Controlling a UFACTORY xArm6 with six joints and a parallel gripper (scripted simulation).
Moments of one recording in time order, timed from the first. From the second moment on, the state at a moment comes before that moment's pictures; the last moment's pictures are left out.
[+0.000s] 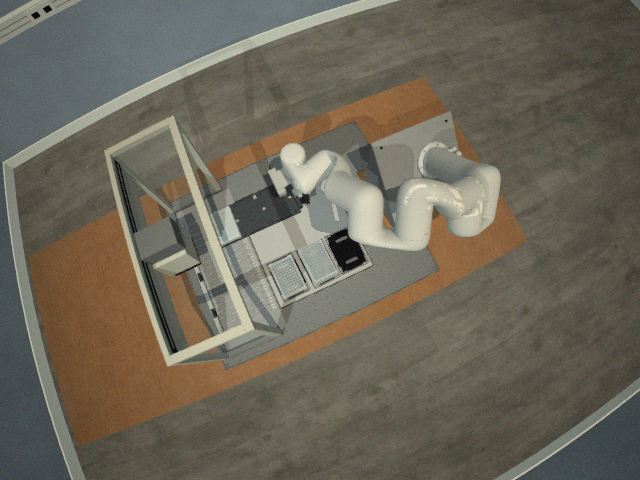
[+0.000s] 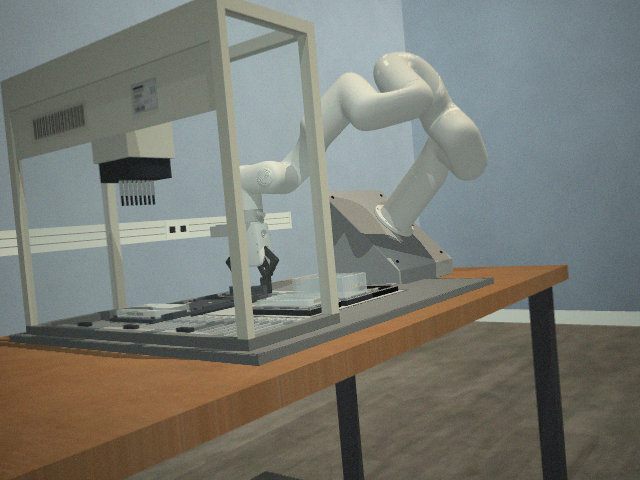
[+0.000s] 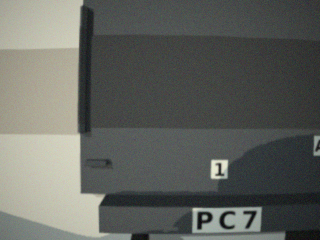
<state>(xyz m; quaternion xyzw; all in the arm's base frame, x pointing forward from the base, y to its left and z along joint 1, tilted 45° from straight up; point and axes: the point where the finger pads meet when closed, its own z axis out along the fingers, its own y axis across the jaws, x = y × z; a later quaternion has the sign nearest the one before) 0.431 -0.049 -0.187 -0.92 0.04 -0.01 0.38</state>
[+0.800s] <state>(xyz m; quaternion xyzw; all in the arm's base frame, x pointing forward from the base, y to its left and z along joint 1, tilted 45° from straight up) 0.453 -0.051 -0.187 -0.92 0.04 -0.01 0.38</state>
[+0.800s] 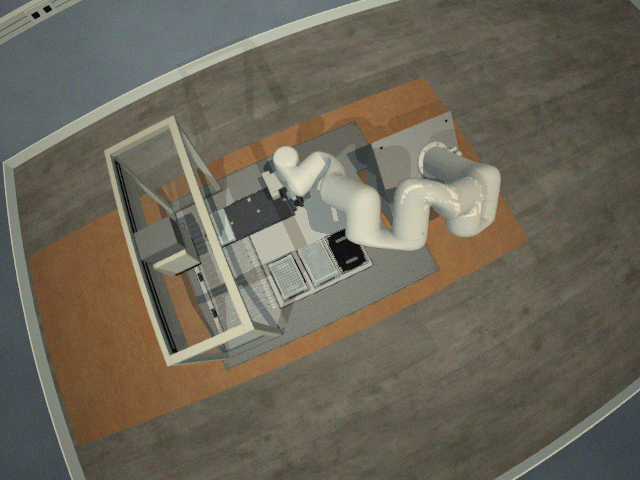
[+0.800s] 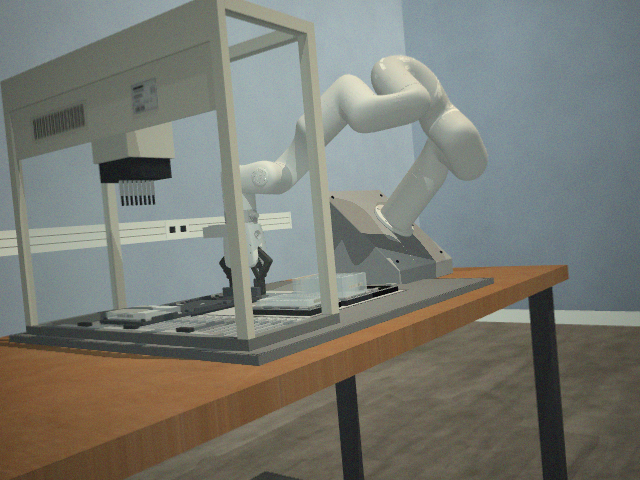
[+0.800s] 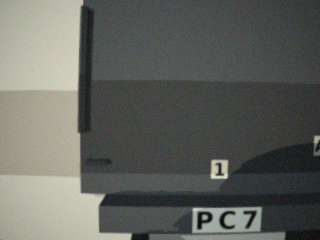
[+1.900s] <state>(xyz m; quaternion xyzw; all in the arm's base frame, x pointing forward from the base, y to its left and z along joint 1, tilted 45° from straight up) 0.481 -0.054 -0.187 -0.92 0.04 -0.01 0.38</state>
